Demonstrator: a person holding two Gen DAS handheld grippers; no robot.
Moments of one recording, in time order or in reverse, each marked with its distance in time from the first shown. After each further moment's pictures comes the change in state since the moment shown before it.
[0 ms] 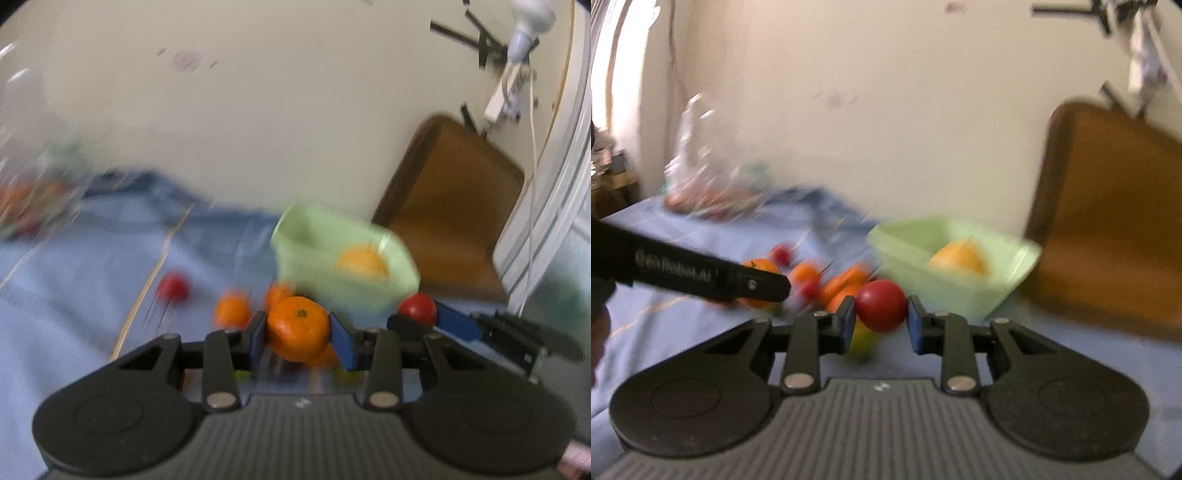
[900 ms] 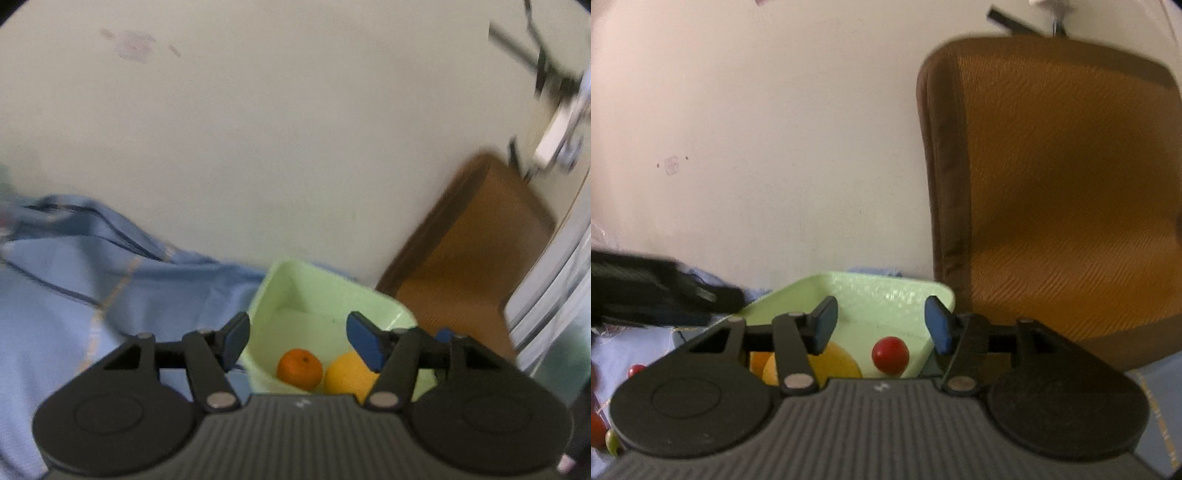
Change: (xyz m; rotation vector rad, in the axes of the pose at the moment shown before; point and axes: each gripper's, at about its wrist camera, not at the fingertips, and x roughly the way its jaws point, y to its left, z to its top) left arm 0.081 0.009 0.065 -0.104 -0.005 -0.031; right arm 0.089 -0.099 0.006 0.308 -0.040 -0.102
